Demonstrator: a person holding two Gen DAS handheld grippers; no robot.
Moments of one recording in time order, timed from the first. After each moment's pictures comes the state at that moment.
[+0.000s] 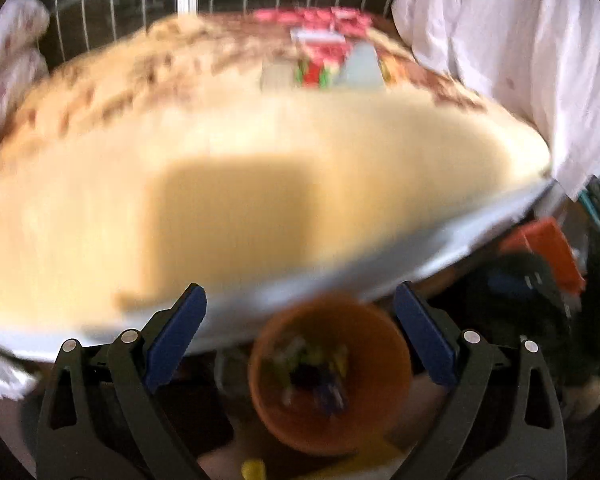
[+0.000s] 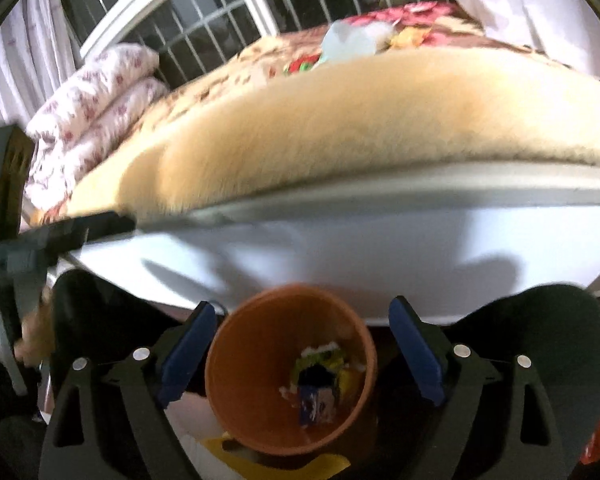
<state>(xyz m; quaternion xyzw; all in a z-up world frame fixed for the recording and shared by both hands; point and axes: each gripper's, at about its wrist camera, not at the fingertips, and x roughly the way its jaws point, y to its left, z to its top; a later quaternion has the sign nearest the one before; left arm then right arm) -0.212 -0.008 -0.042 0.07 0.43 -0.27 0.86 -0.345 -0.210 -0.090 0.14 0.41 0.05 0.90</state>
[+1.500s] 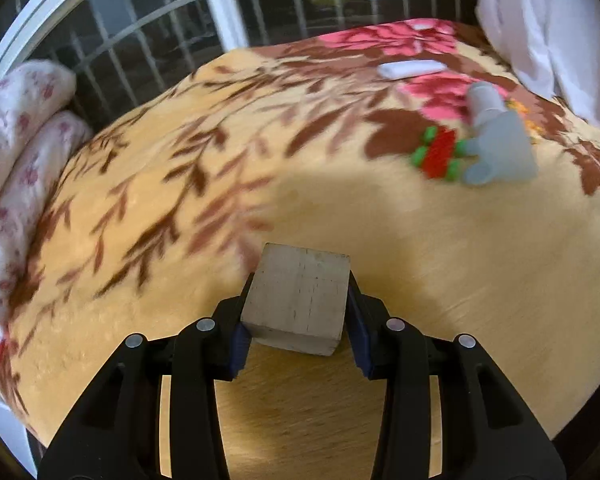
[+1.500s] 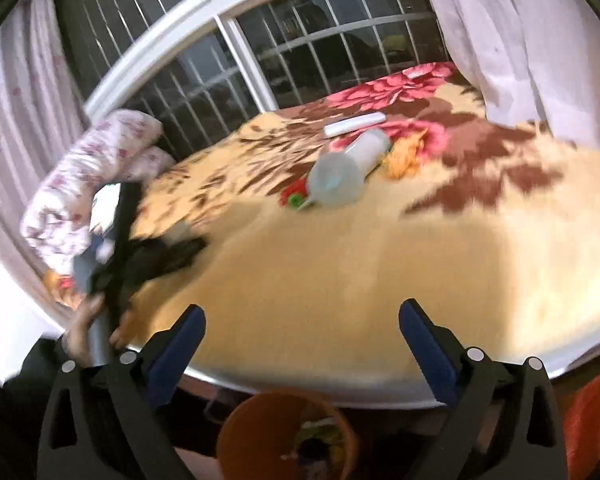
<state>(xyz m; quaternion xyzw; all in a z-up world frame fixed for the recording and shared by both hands) -0.075 -0.041 -0.044 0.15 0.40 -0.14 0.89 -0.260 -0.268 0.014 0.14 0.35 0.04 0.93</state>
